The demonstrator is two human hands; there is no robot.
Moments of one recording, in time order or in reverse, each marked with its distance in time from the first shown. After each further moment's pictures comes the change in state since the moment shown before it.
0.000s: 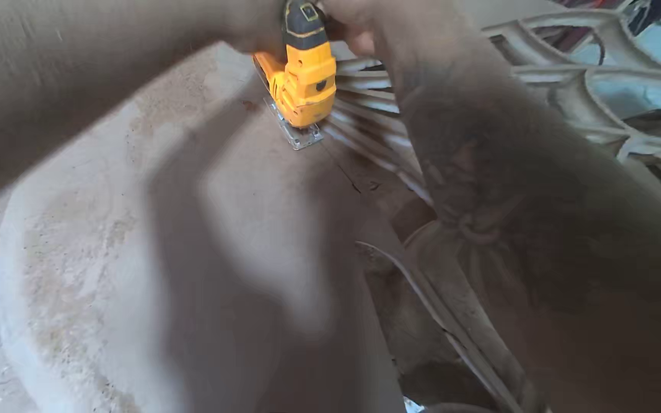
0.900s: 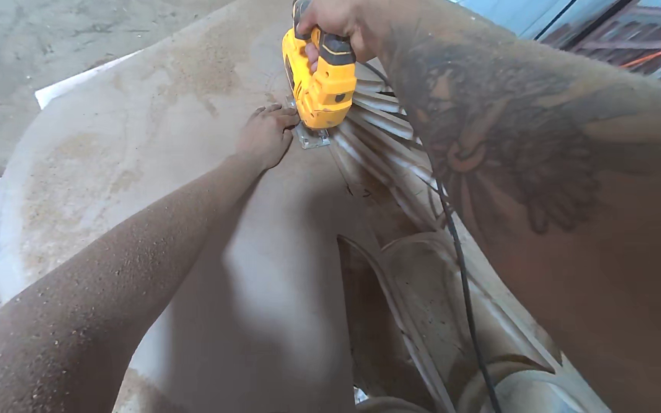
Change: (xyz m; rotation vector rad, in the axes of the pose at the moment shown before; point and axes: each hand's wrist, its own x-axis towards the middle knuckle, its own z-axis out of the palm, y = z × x) left_hand -0.085 0.014 0.199 -0.203 0.317 -0.287; right_hand -0.010 -0.061 0.041 -0.120 -0.156 0.533
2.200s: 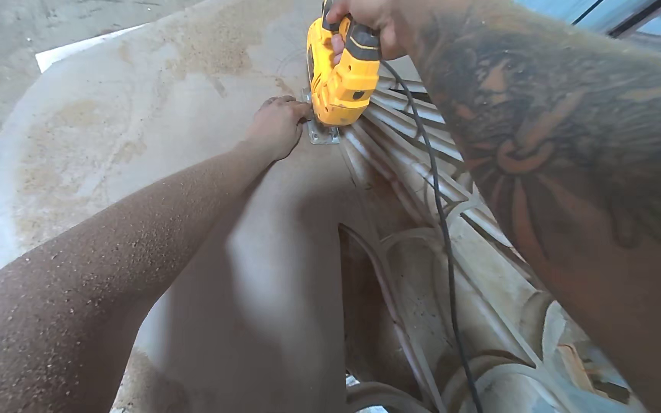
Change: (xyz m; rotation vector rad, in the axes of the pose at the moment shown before) left_hand -0.015 0.017 -0.003 0.031 0.002 0.013; right_hand -0.009 0.021 -0.001 0.077 0.037 0.004
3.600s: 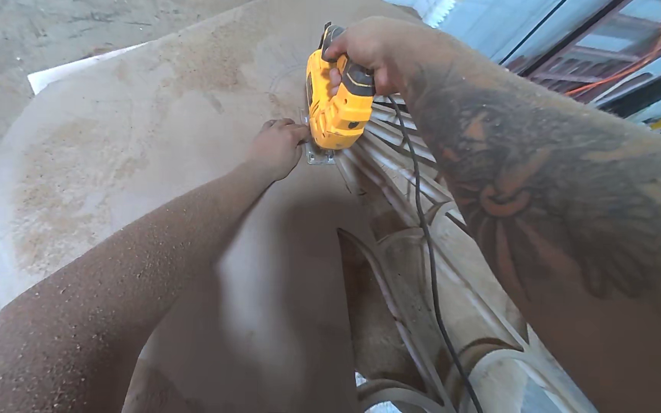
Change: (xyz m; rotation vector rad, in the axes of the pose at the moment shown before) left_hand -0.022 0.010 -0.002 -0.022 -0.017 0.062; right_hand -0.065 -0.005 0.020 -0.036 0.122 0.096
